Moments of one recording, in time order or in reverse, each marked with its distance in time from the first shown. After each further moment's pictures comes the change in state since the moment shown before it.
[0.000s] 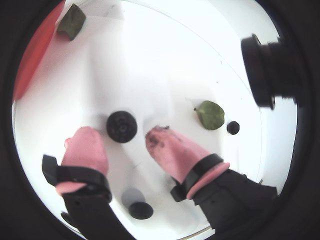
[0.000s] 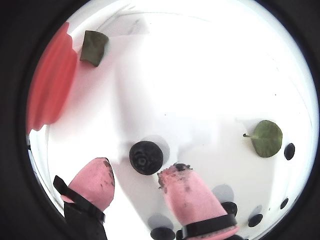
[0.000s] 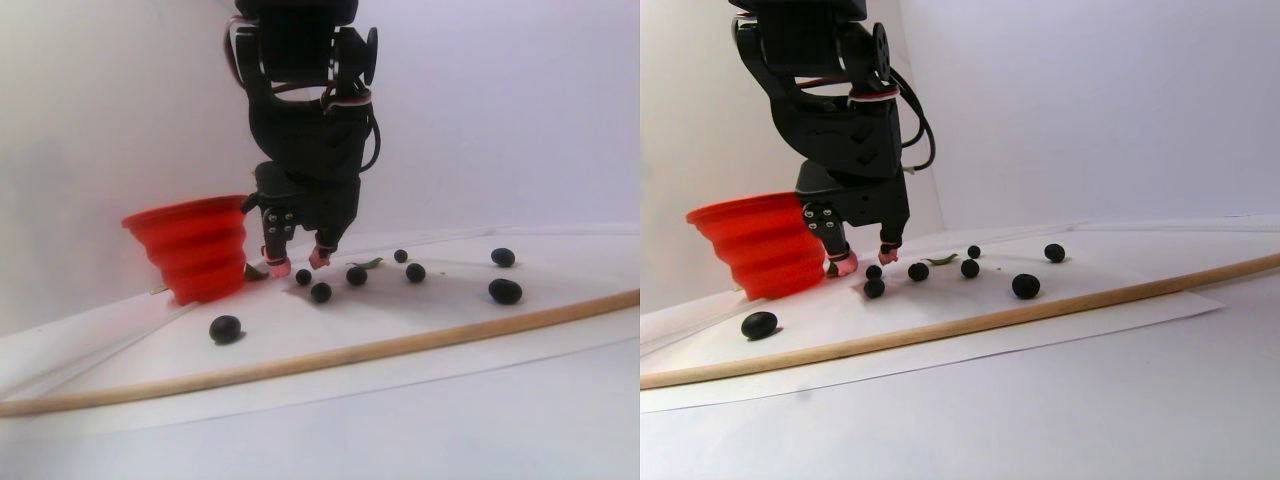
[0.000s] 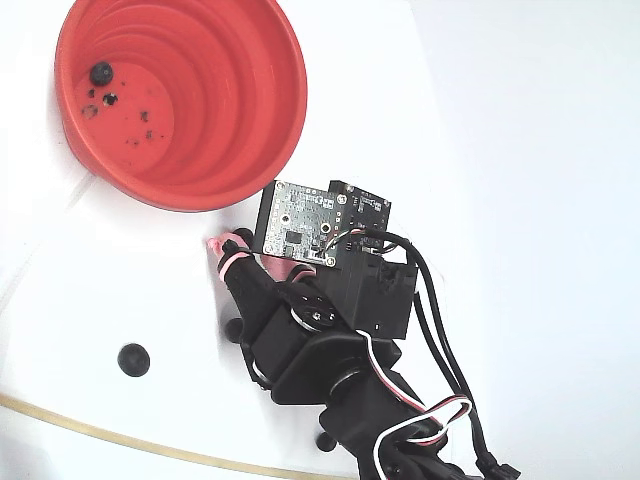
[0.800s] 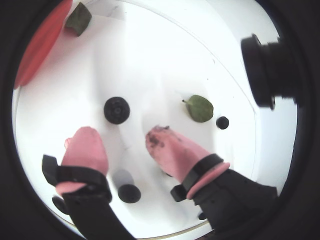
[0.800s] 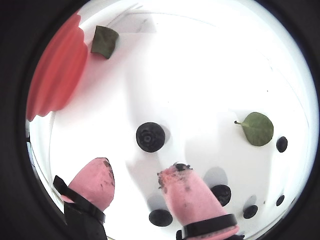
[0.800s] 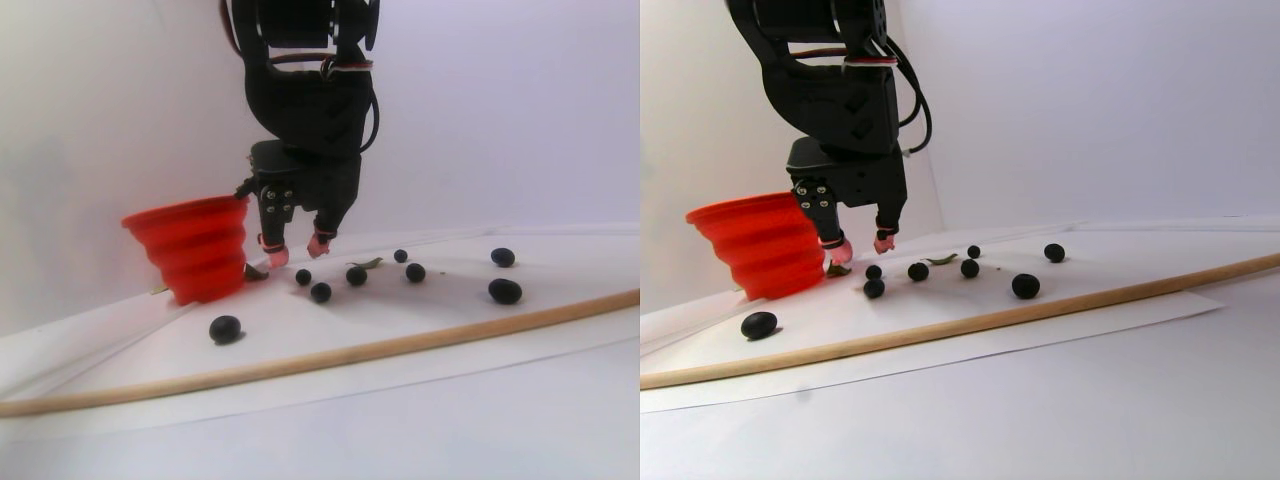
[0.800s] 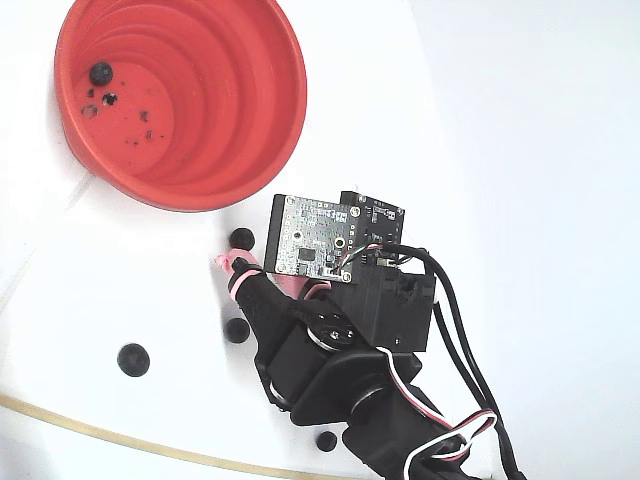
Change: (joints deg) arm 0.0 7.9 5.0 4.7 -2.5
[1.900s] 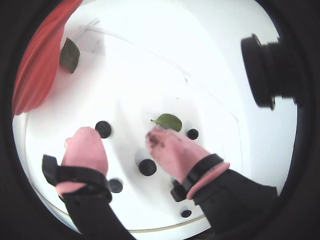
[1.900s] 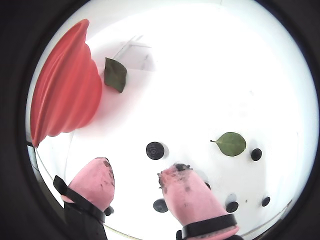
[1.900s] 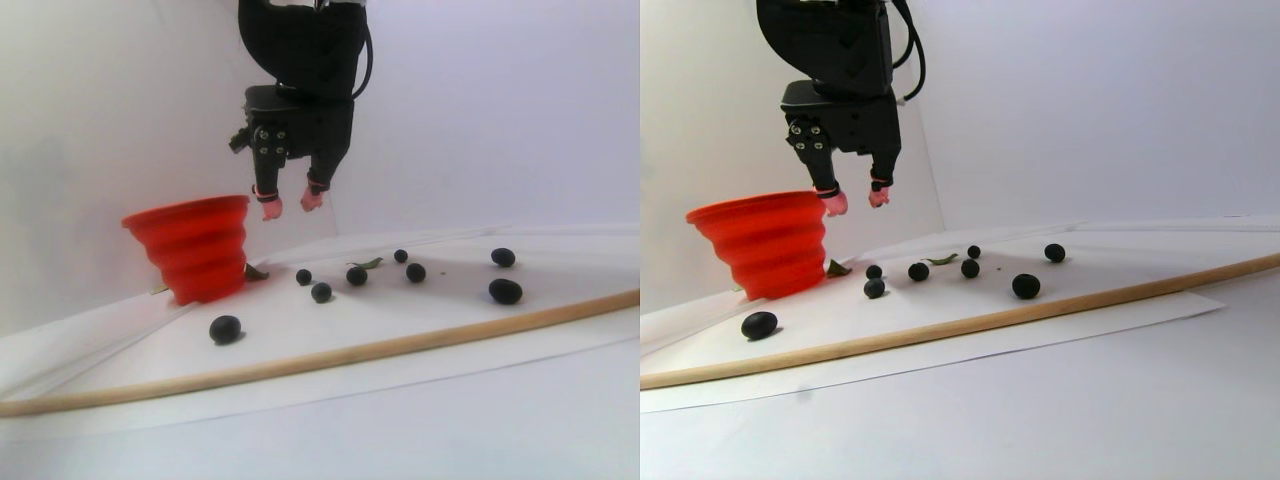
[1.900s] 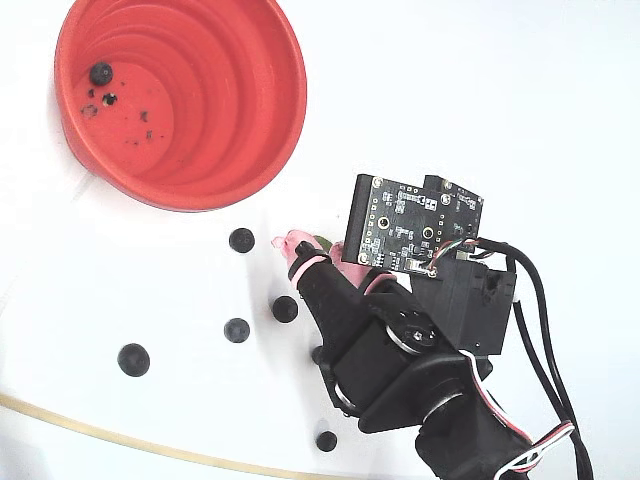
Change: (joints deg) arm -1.2 16.2 3.3 9.2 1.1
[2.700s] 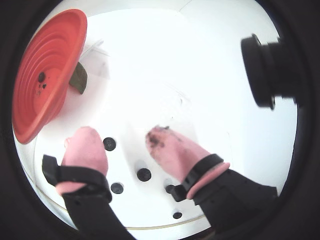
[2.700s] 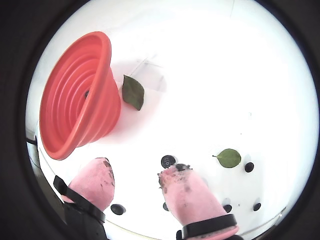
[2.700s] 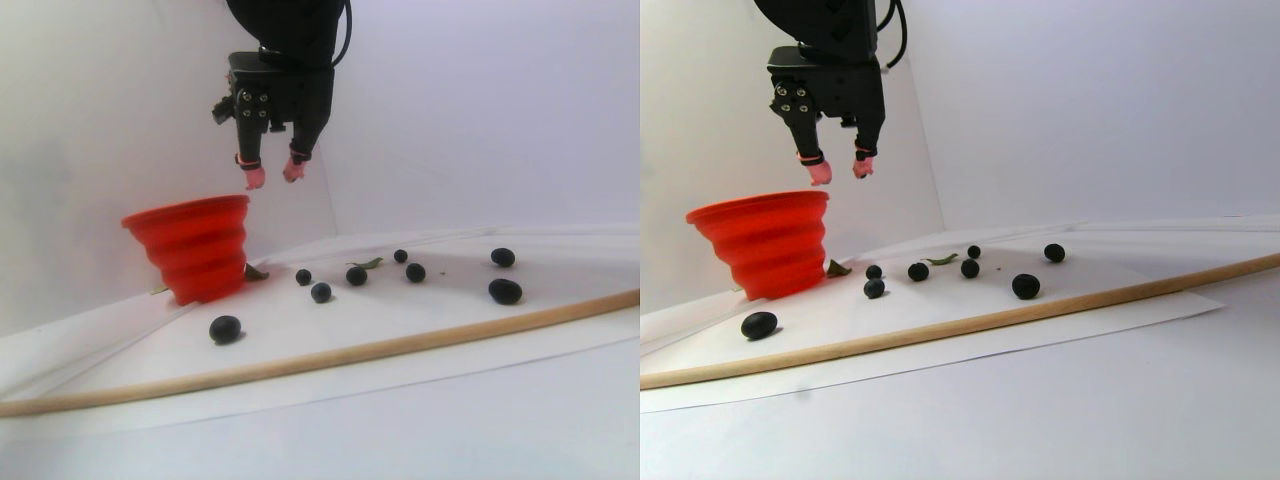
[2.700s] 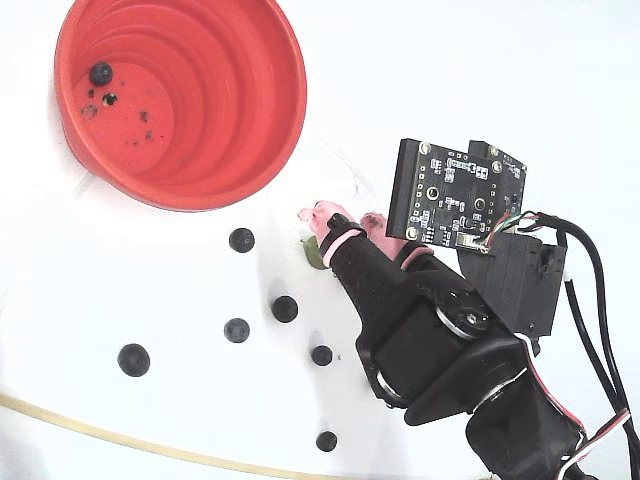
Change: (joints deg) arm -3.0 8.0 -4.1 10.5 0.0
